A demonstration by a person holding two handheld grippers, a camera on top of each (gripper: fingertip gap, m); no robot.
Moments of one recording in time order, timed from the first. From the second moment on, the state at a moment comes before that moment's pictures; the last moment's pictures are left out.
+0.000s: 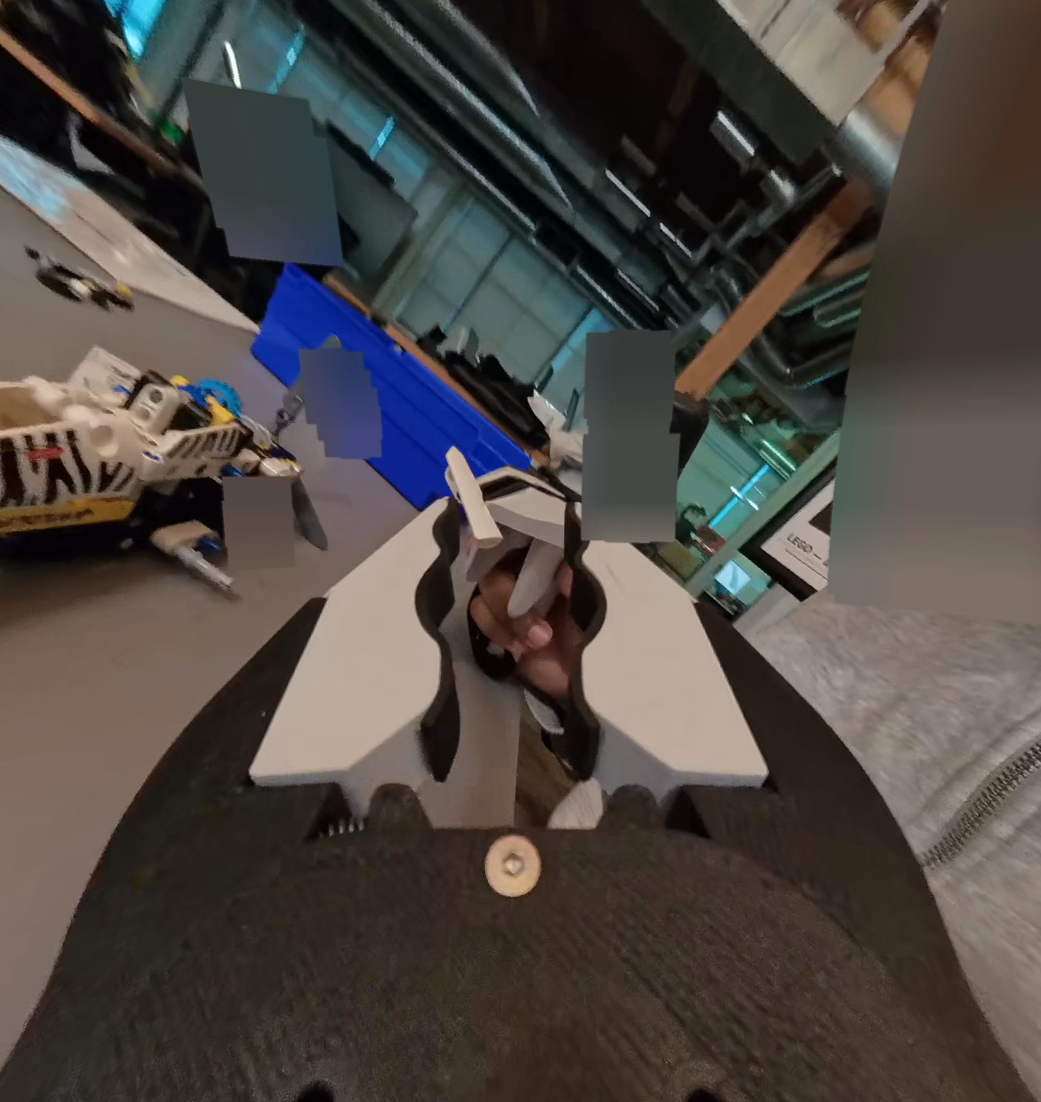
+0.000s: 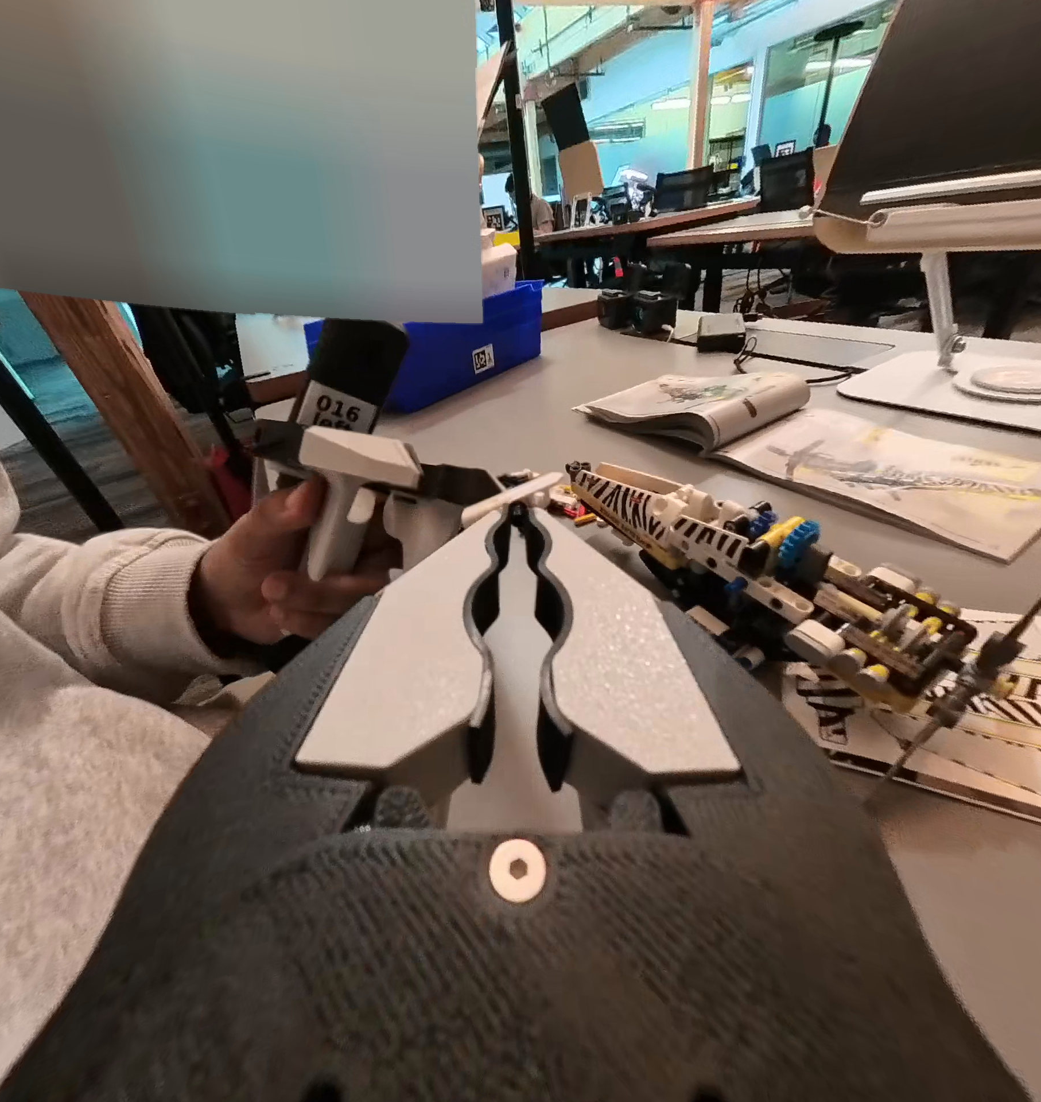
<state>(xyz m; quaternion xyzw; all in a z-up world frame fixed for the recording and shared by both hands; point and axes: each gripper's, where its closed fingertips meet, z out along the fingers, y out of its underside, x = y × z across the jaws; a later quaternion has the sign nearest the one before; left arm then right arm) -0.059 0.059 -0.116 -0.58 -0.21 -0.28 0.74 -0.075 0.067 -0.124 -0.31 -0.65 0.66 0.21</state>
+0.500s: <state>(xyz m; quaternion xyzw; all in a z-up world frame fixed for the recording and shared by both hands) -0.068 0.058 -0.116 -0.57 -0.23 -0.28 0.74 -0.072 0.124 -0.085 -0.32 -0.45 0.82 0.16</state>
